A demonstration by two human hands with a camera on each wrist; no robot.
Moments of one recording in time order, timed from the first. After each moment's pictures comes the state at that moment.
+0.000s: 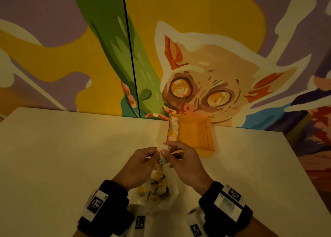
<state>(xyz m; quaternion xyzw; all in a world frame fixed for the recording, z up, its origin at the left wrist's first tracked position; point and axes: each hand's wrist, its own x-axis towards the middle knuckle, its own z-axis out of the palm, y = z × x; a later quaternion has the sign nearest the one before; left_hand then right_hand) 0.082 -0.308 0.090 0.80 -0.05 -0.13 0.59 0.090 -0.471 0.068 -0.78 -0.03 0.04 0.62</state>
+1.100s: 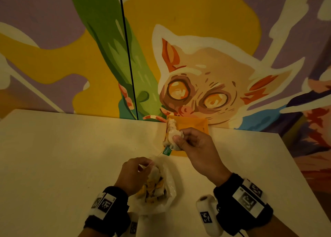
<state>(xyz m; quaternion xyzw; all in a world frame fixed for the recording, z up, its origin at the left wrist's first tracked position) 0.084 -0.296 0.028 0.90 -0.03 -0.05 0.44 0.103 -0.500 0.111 -0.74 -0.05 0.00 0.67</state>
